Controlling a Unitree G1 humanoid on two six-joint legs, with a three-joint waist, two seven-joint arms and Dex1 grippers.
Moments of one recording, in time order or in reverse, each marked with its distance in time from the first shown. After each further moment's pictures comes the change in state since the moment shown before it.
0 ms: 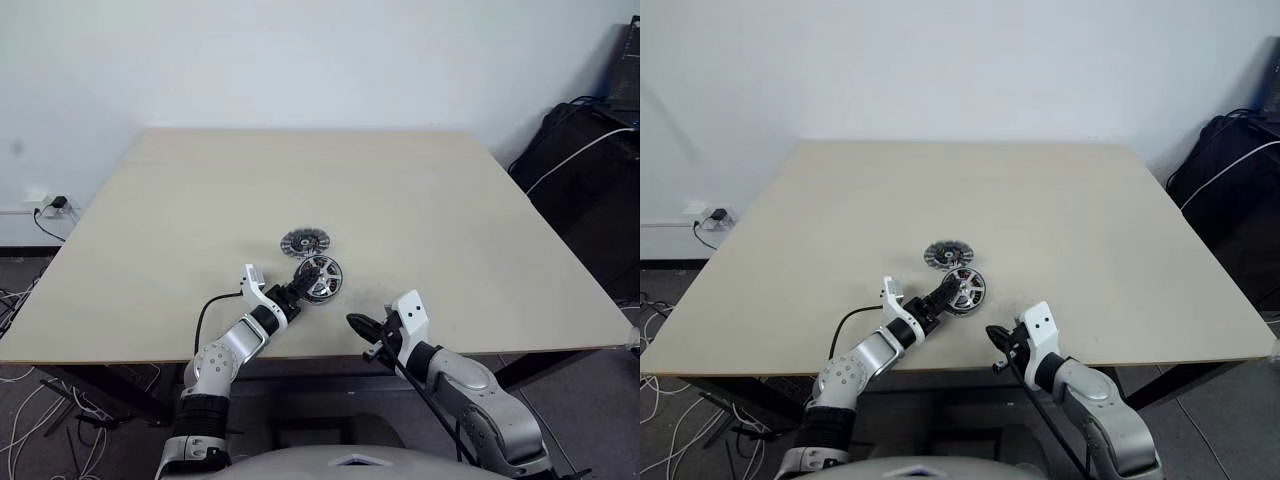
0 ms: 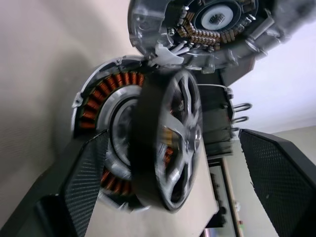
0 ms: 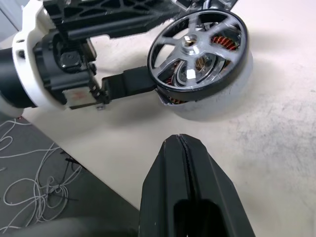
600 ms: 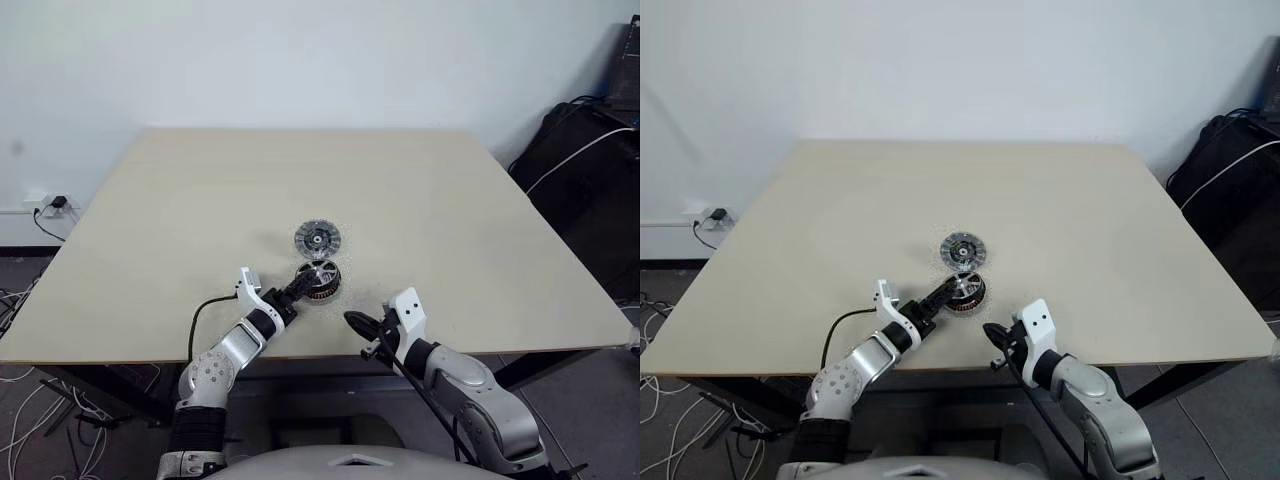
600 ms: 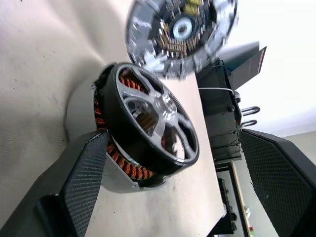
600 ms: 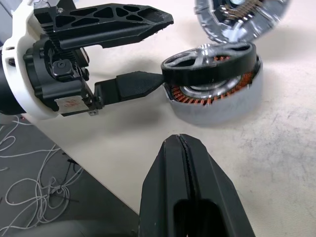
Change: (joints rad) left arm 0.042 -0.001 -0.020 -0.094 0.027 -0.001 0.036; right arm -0.015 0.002 0.007 0.009 0.000 -0.005 0.008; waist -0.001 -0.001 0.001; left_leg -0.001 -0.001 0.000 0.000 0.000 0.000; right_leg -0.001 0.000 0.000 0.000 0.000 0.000
